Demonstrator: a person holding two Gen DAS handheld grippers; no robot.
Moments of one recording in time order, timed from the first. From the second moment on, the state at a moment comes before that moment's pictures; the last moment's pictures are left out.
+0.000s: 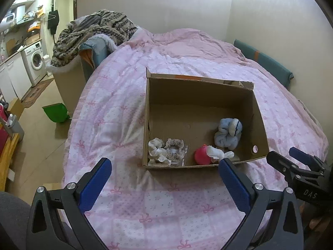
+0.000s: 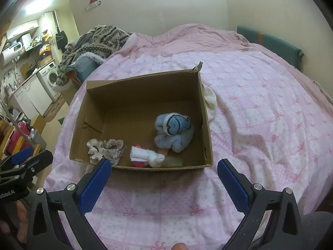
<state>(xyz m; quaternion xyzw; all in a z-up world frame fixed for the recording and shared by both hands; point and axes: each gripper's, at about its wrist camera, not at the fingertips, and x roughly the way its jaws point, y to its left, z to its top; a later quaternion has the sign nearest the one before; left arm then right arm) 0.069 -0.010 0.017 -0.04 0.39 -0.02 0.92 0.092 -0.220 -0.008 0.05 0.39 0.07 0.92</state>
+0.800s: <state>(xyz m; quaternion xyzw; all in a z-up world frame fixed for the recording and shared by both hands) 0.069 -0.010 0.016 -0.04 0.39 -0.02 0.92 0.092 -0.220 -0.008 0.05 0.39 0.07 0.92</state>
